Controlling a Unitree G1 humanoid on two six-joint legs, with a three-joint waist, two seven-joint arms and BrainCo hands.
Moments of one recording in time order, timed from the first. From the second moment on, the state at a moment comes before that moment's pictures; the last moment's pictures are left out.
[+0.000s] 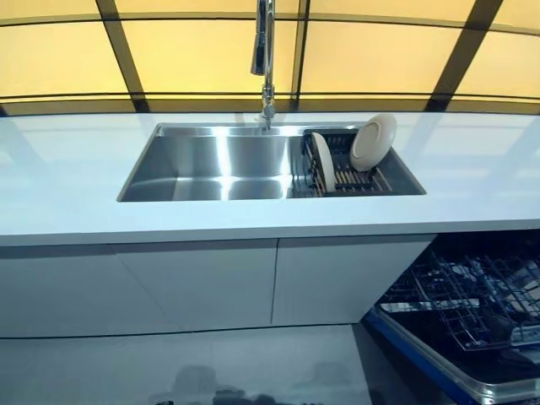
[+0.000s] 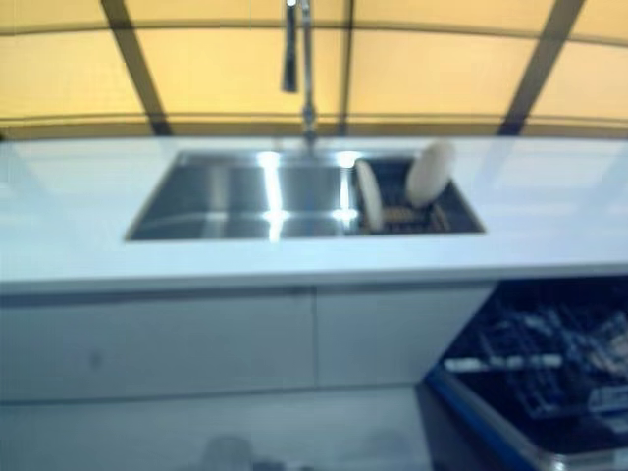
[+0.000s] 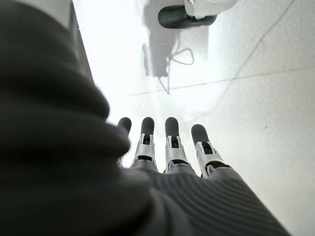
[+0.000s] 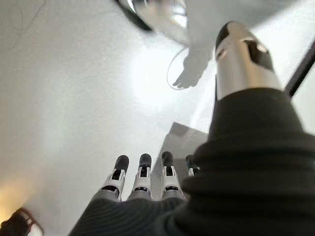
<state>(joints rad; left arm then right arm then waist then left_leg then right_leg) -0.07 0.30 -0.23 1.21 -0.13 0.14 0.03 -0.04 -0.28 0.25 1.25 -0.08 0.19 -0.15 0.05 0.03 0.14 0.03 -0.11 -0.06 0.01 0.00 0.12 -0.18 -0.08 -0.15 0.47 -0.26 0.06</state>
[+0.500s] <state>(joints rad) 0.00 0.32 -0.21 1.22 -0.05 0.18 0.02 -0.04 -0.32 0.29 1.11 -0.10 0.12 0.05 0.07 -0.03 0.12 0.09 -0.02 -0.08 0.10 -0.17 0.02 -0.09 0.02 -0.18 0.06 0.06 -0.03</state>
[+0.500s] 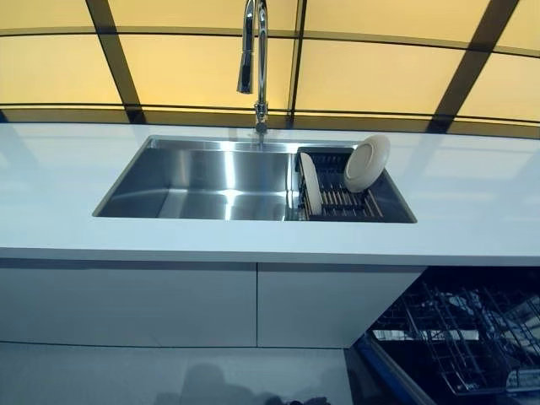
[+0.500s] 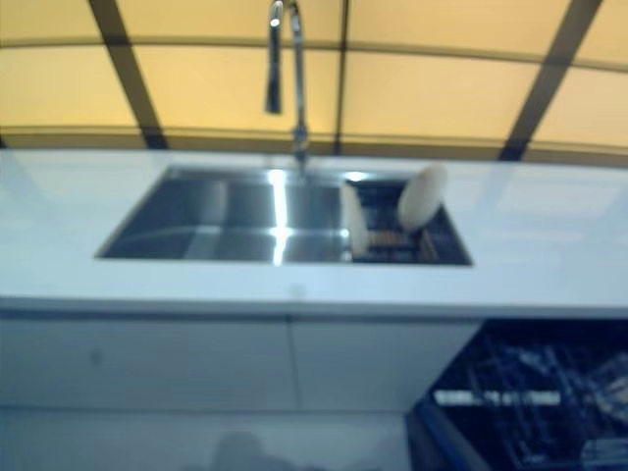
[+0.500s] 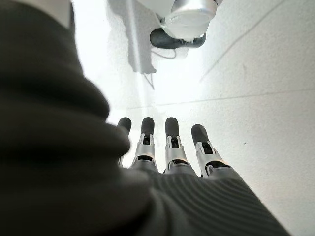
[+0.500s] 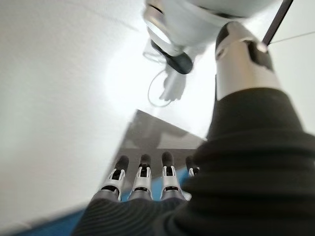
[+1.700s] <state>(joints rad) 0.03 0.47 -0.12 1.16 0.02 0.21 -0.04 -0.81 -1.04 -0.12 0.72 1.27 0.11 -0.12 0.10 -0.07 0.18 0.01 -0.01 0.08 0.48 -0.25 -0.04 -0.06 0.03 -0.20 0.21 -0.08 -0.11</state>
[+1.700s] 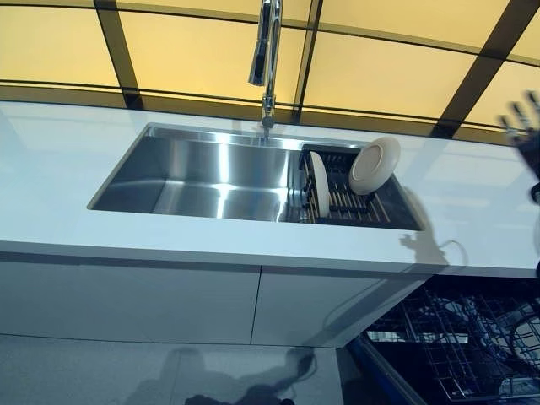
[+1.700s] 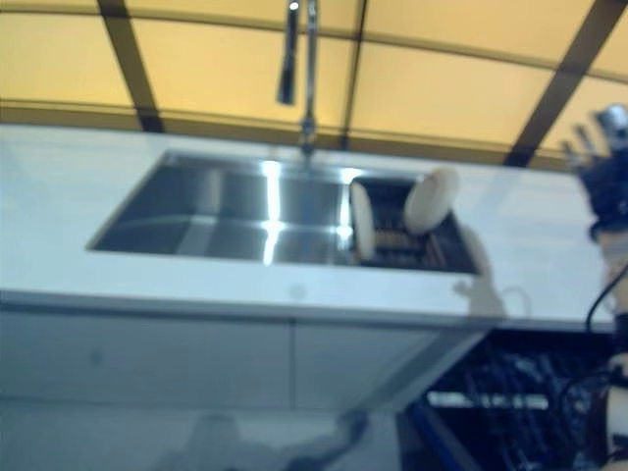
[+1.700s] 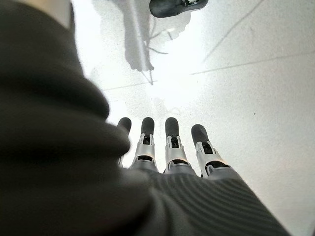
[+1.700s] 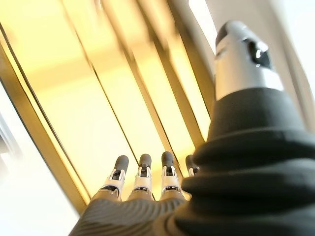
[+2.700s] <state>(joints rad) -0.06 0.45 -0.21 1.12 -0.10 0.23 0.00 -0.98 -1.01 0.21 0.56 0.95 0.27 -0.26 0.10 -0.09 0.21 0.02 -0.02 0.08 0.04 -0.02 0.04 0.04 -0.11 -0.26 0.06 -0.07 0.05</state>
